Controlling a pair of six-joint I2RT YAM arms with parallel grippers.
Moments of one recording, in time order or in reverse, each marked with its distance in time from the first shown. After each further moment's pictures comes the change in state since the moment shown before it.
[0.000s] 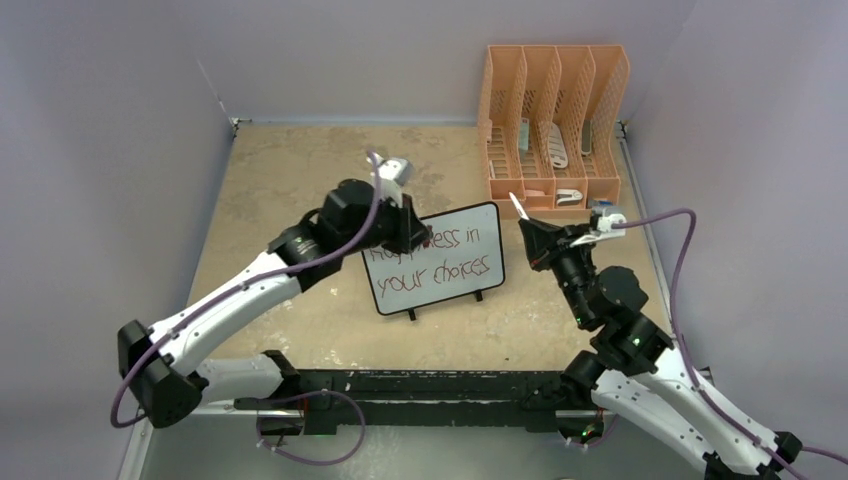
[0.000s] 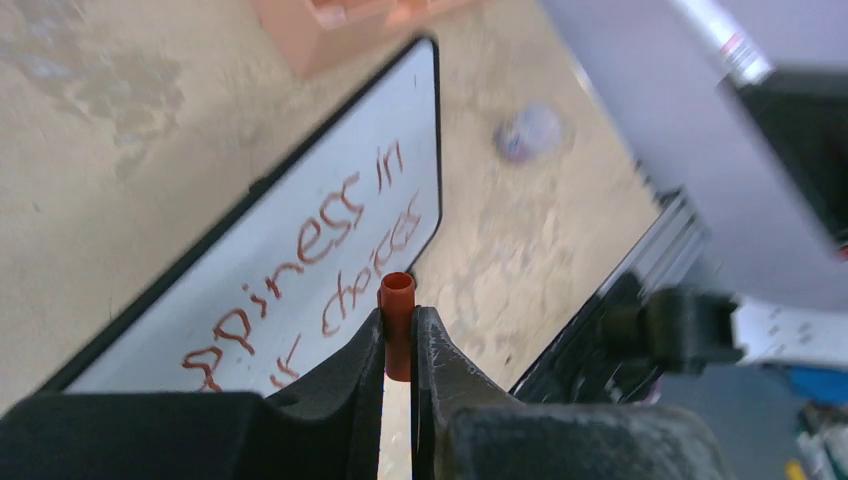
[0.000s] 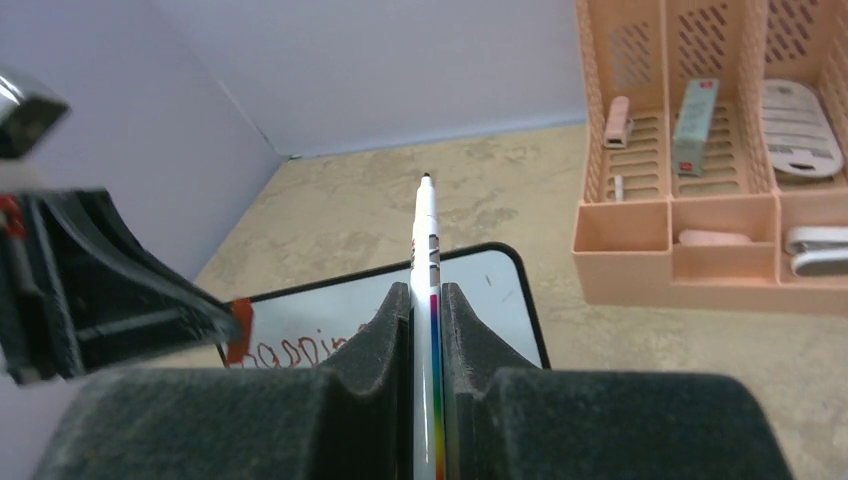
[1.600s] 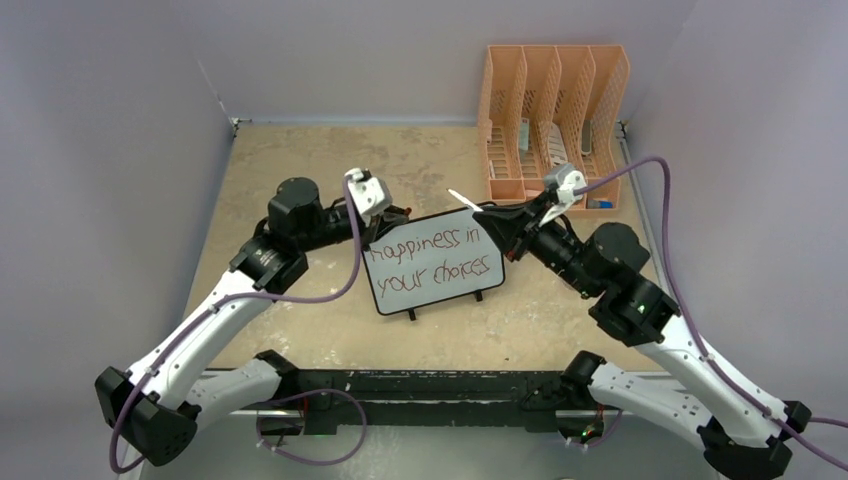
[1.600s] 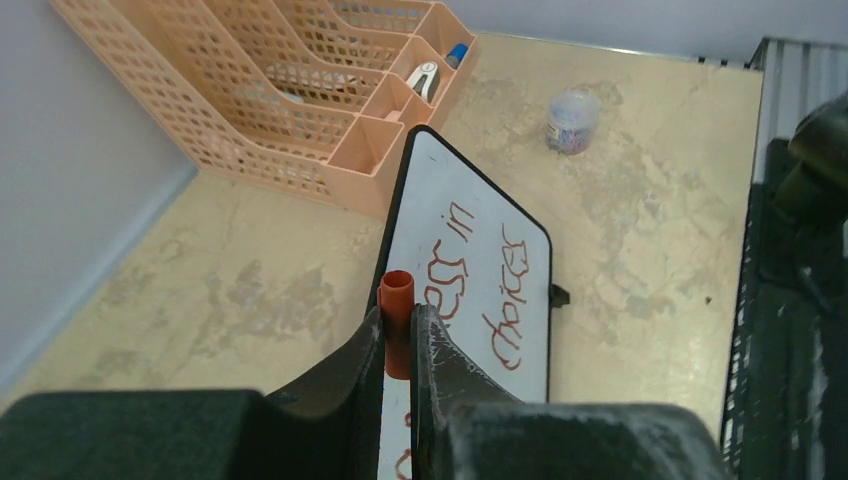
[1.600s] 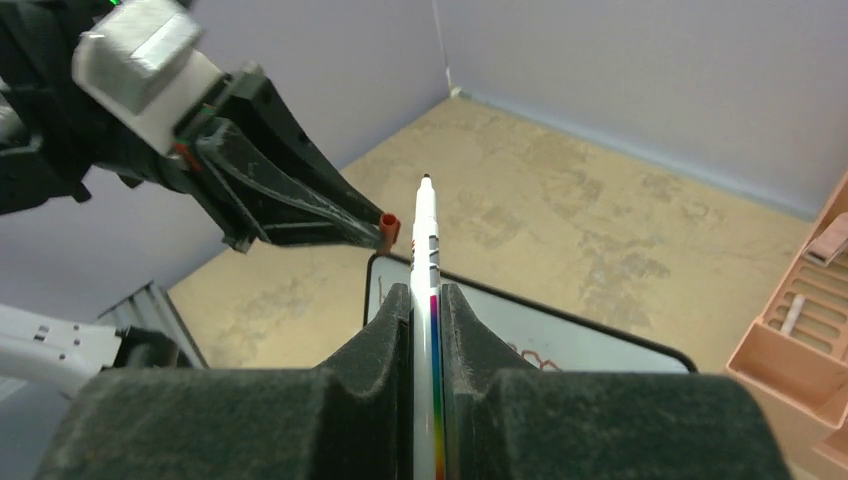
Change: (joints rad) left arm 0.254 -0.195 -0.122 0.230 0.406 0.621; right arm 0.035 0.279 0.330 -0.043 -0.457 -0.174
